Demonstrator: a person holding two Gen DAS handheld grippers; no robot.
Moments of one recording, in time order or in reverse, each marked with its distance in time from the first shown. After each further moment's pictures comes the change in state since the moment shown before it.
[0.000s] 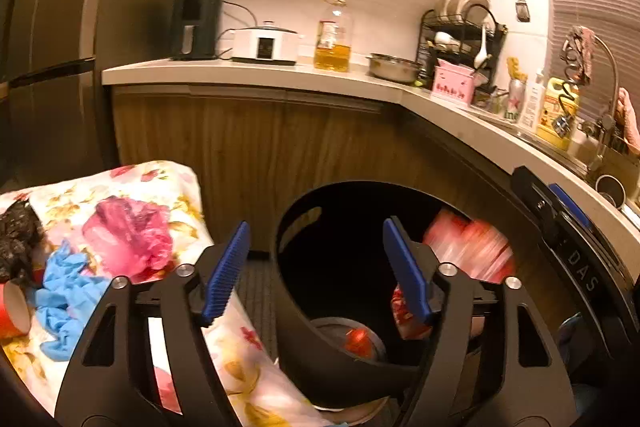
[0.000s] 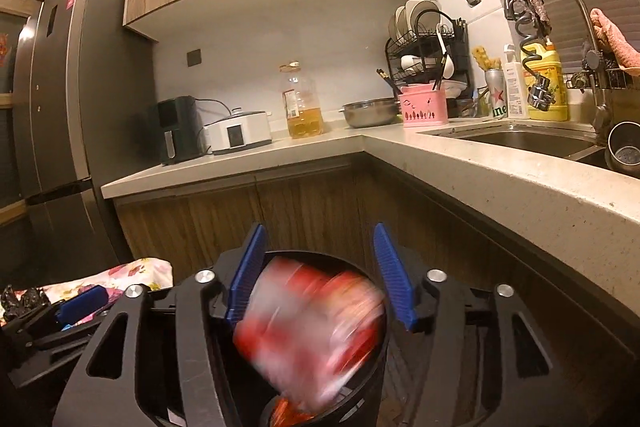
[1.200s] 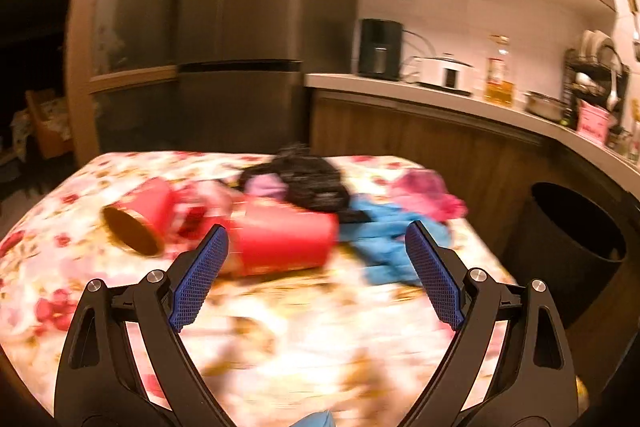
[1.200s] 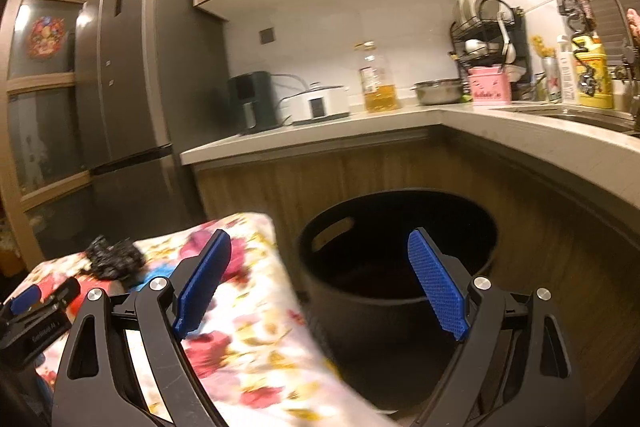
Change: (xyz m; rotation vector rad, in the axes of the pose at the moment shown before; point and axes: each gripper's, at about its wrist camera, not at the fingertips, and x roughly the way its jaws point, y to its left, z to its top) left arm -0.177 0.172 -0.068 -0.159 -0.095 0.555; right arm -0.082 0.096 -0.042 -0.042 0.093 0.243
